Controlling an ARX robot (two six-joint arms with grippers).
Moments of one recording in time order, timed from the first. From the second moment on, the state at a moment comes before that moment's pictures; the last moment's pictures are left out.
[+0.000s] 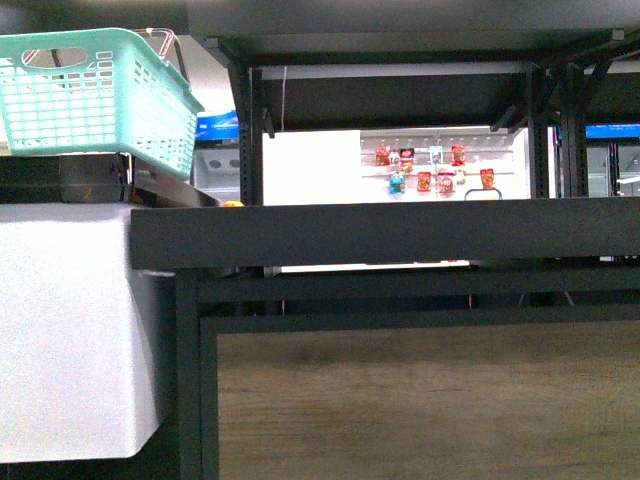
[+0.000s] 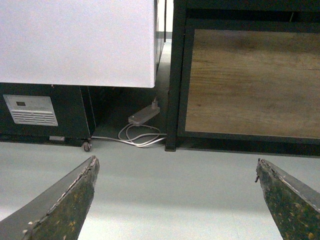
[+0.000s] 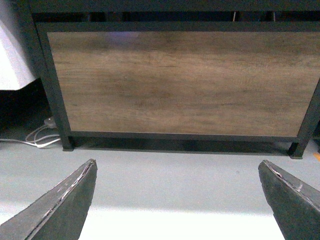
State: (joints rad) left arm 0.00 0.00 0.01 0.00 0.00 0.00; right arm 0.00 0.00 0.02 0.00 0.00 0.00
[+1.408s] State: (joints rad) left arm 0.00 0.00 0.01 0.00 0.00 0.00; right arm 0.00 0.00 0.02 0.00 0.00 0.00
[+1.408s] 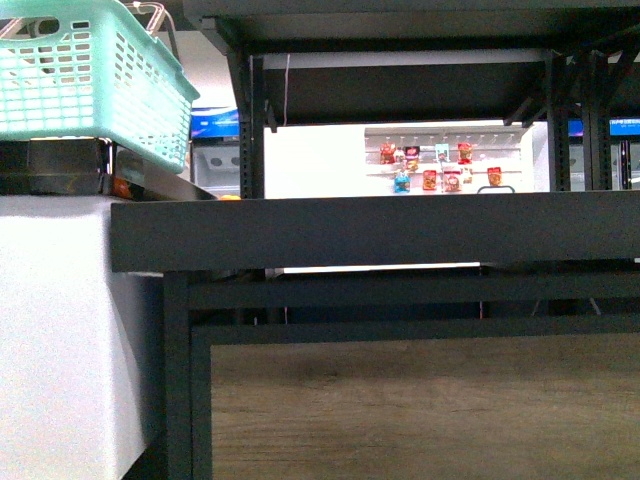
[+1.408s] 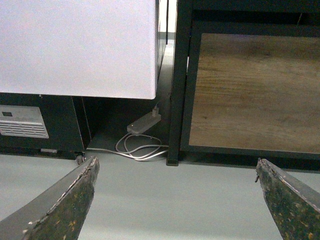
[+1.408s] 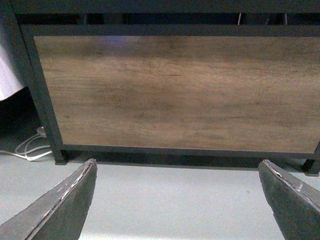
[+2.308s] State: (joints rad) left arm 0.00 0.00 0.01 0.00 0.00 0.00; right arm 0.00 0.00 0.02 0.00 0.00 0.00
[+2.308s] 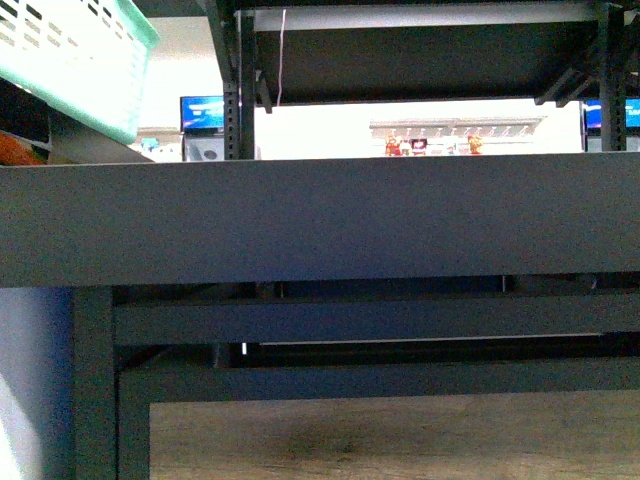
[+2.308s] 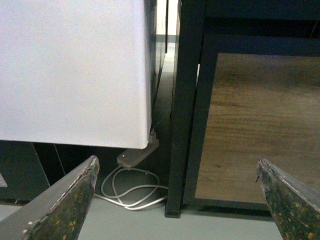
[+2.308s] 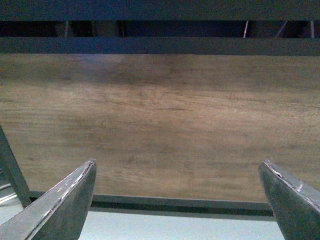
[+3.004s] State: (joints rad) left arm 0.00 0.00 0.01 0.00 0.00 0.00; right arm 0.00 0.00 0.02 0.00 0.00 0.00
